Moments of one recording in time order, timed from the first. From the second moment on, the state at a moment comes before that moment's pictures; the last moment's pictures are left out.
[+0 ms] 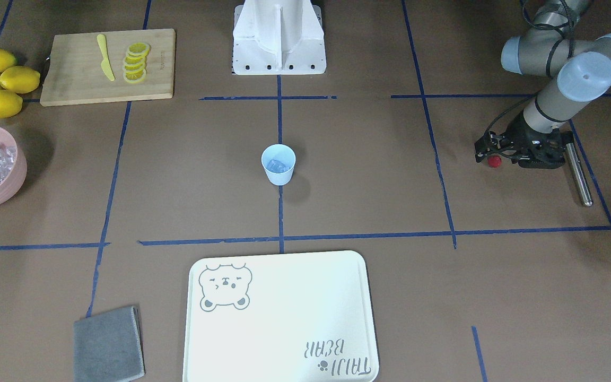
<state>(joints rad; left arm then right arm) -0.86 -1.57 -1.69 -2.09 -2.16 -0.87 1.26 -1.86 2.11 -1.49 2.27 0.34</state>
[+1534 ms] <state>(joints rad) -0.85 -1.56 -1.67 -2.10 -2.16 -0.88 1.26 -1.85 2.10 -1.49 2.29 0.36</state>
